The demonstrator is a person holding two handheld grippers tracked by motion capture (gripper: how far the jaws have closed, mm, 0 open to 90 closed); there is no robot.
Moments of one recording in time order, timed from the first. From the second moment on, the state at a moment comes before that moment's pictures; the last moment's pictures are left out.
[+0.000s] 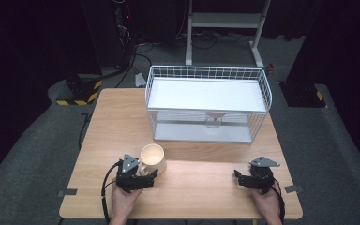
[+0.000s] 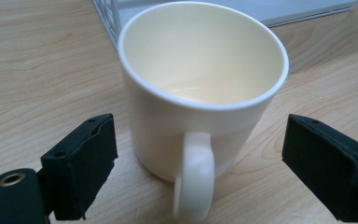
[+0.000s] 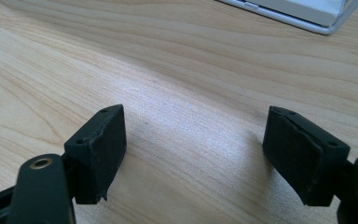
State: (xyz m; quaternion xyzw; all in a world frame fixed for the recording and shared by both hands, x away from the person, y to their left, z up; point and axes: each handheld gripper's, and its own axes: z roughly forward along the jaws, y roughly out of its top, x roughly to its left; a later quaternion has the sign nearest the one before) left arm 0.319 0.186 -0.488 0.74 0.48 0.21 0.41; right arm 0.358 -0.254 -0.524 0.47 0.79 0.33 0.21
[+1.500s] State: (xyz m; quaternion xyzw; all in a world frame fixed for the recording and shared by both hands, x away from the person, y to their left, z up) left arm 0.349 0.161 -0.496 0.76 0.47 0.26 0.36; right arm 0.358 -0.254 -0.524 0.47 0.79 0.33 0.21
